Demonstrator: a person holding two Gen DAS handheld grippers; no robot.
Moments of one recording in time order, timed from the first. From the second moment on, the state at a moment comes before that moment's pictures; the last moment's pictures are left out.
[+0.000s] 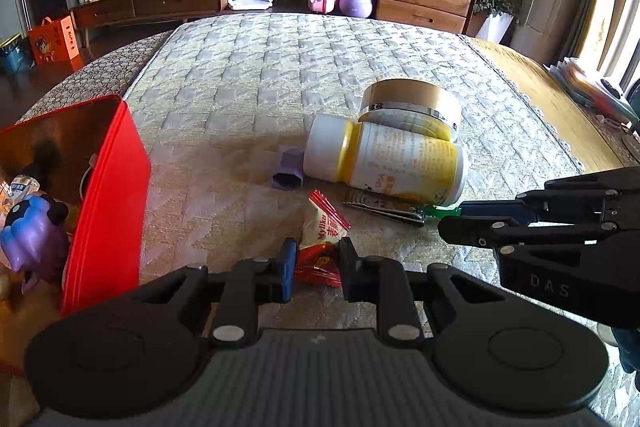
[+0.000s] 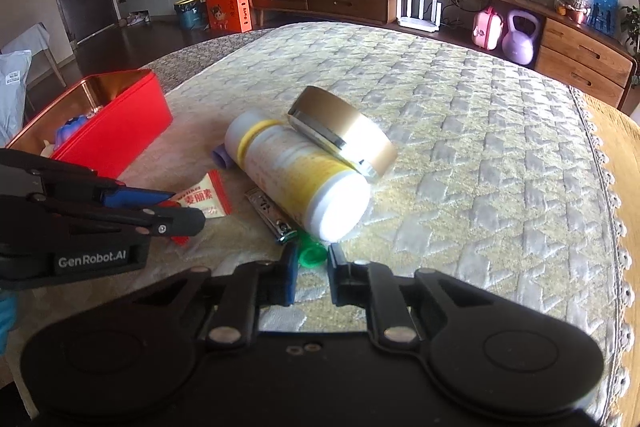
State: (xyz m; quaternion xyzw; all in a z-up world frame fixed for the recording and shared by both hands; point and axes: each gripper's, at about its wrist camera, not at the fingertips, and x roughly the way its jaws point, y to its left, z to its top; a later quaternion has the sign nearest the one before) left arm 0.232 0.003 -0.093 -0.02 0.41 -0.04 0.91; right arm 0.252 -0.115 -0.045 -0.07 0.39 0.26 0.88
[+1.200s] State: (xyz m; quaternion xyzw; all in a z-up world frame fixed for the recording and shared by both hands) left arm 0.134 0.091 -0.025 -0.04 0.37 0.02 0.93; right arm 0.162 -0.054 0.039 -0.07 0.34 0.33 0.88
